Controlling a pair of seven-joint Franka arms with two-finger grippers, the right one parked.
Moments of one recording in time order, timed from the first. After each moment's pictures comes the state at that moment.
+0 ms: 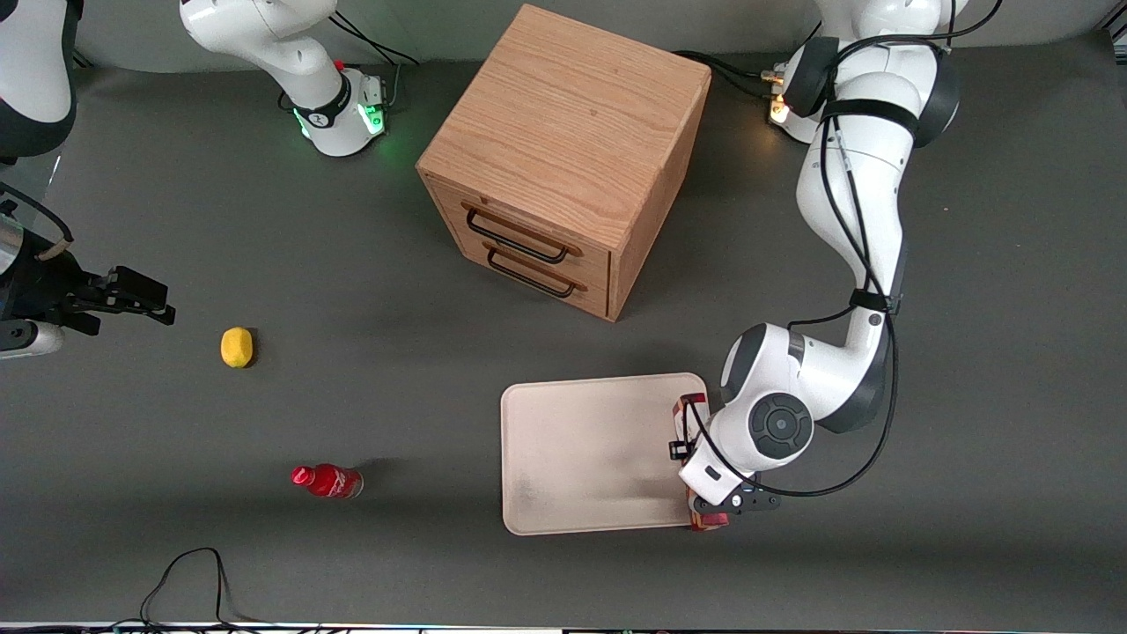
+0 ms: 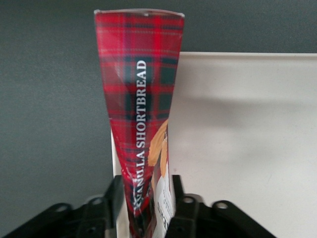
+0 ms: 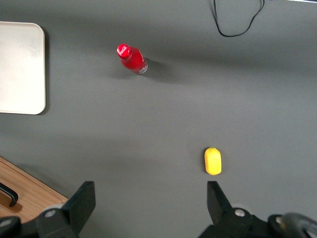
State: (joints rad) arm -0.36 1.07 -0.03 -0.88 -0.06 1.96 -0.43
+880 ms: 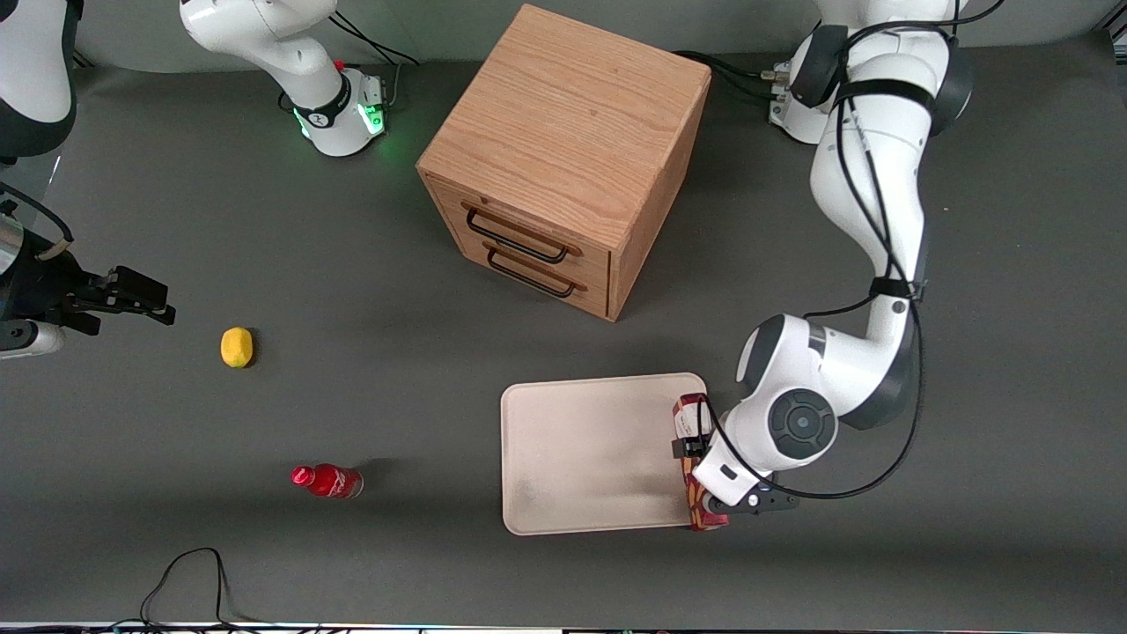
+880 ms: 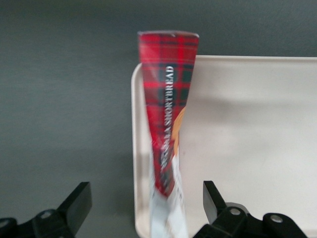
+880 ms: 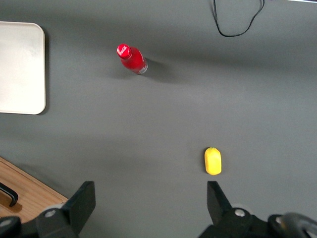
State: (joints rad) arm -0.35 0.98 -0.03 -0.88 -0.05 1.83 -0.43
